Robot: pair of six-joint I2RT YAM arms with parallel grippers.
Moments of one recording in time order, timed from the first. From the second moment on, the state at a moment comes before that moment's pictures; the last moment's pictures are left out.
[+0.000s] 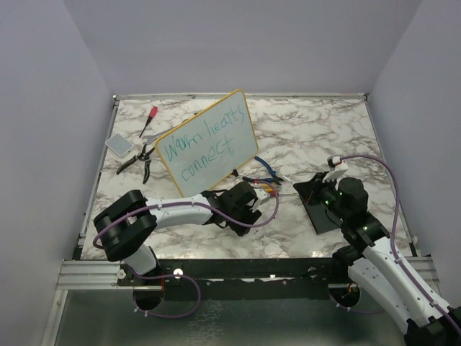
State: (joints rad) left arm -1.03 1.57 0.84 -0.27 0.09 -0.17; right arm 0.40 0.57 0.43 -0.16 -0.10 0.39
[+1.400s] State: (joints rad) left arm -1.08 1.52 0.62 0.29 0.02 -0.38; right arm 0.40 0.55 0.44 -0.17 -0.10 0.38
